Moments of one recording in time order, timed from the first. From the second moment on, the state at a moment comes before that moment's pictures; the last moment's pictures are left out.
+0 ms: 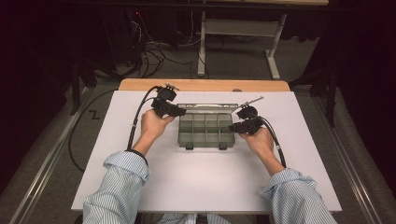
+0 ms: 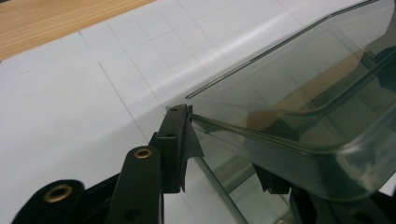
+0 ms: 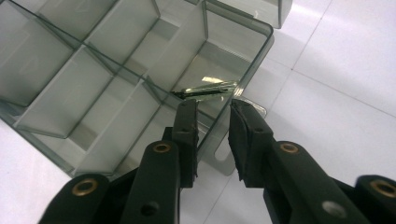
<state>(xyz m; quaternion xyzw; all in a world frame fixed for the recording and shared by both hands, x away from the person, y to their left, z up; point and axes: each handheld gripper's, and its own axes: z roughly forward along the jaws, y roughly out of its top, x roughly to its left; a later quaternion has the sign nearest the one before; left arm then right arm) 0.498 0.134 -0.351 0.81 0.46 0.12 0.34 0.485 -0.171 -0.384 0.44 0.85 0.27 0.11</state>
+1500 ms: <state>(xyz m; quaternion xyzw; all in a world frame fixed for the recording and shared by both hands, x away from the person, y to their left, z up) 0.473 0.149 -0.363 0.83 0.45 0.08 0.33 0.471 -0.183 -0.345 0.41 0.84 0.33 0.12</state>
